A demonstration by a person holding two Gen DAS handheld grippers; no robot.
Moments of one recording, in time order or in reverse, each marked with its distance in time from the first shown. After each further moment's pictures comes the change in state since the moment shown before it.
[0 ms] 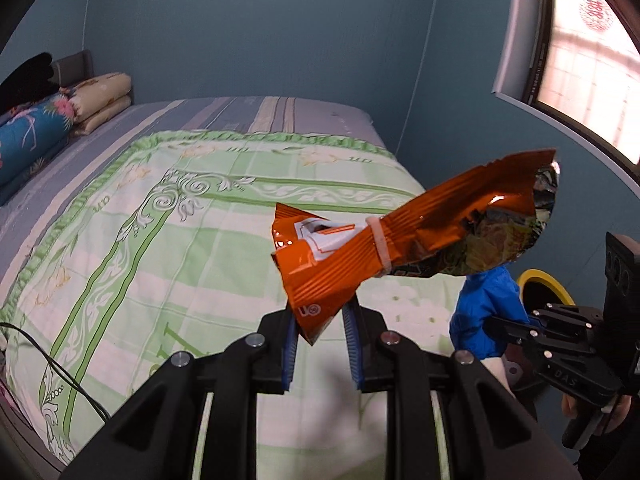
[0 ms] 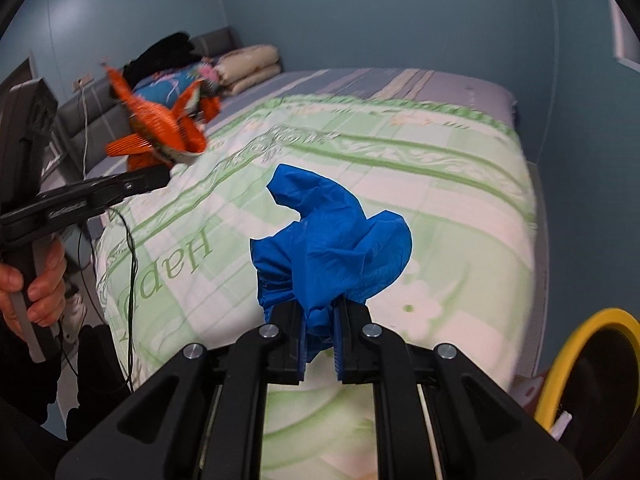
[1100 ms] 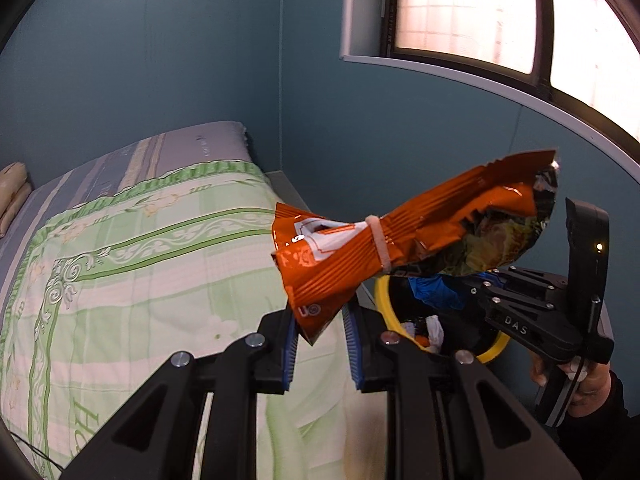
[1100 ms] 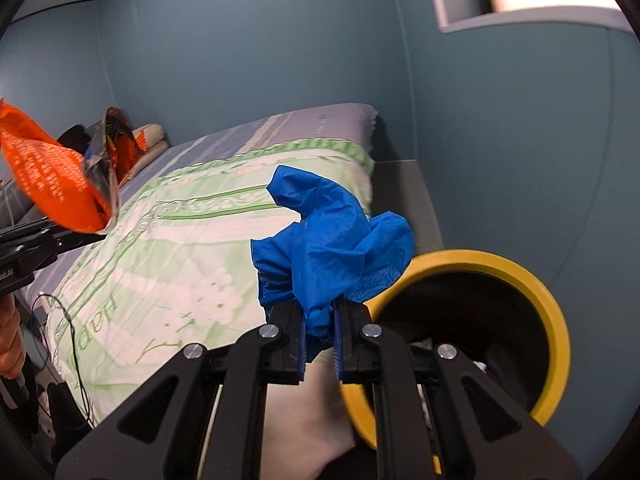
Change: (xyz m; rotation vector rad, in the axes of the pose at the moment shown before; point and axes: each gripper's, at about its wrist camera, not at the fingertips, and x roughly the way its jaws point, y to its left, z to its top) left arm 0.001 -0.237 0.013 0.337 0.013 -0.247; right arm -0.129 -0.152 -0.070 0.295 -0.190 -0.307
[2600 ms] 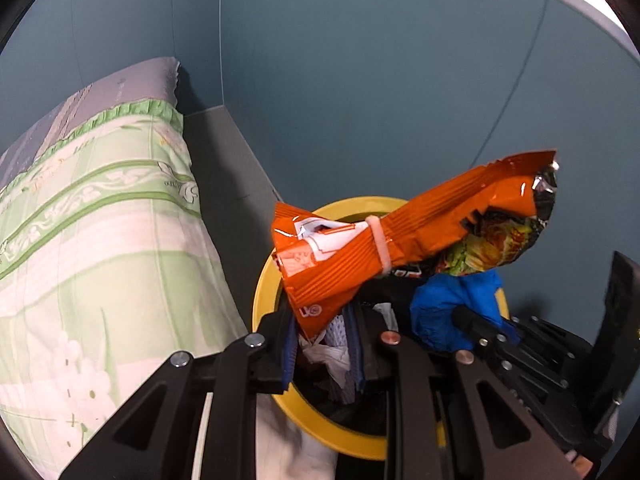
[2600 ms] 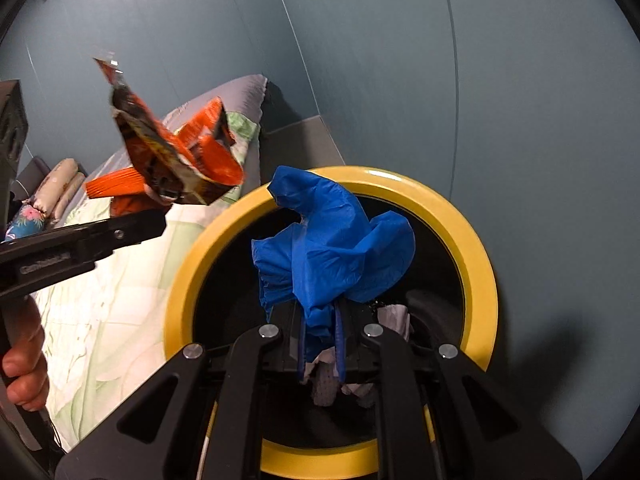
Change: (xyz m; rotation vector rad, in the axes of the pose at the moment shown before) left arm 0.203 -0.116 0.012 0.013 0.272 -0.131; right arm 0.044 -0.111 -0.046 0.273 0.108 -0.225
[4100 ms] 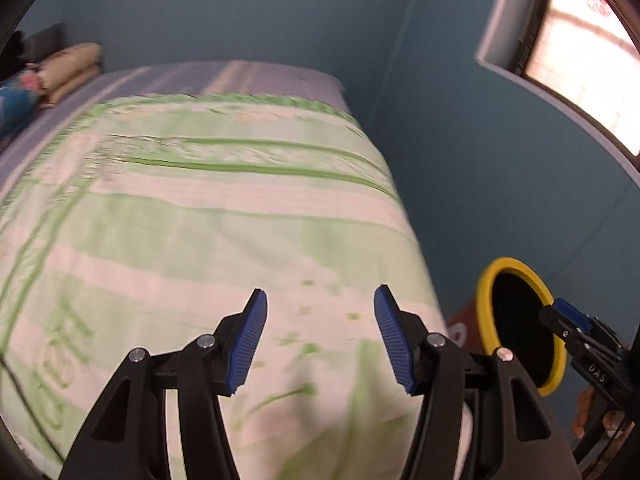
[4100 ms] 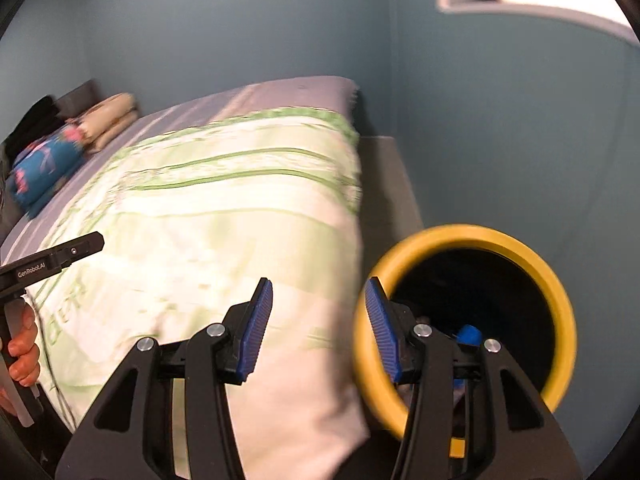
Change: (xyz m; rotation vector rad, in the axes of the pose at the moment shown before) left arm -0.170 0.235 -0.141 -0.435 -0.227 0.235; right arm -0.018 0.230 -0.005 -0.331 -0.035 0.100
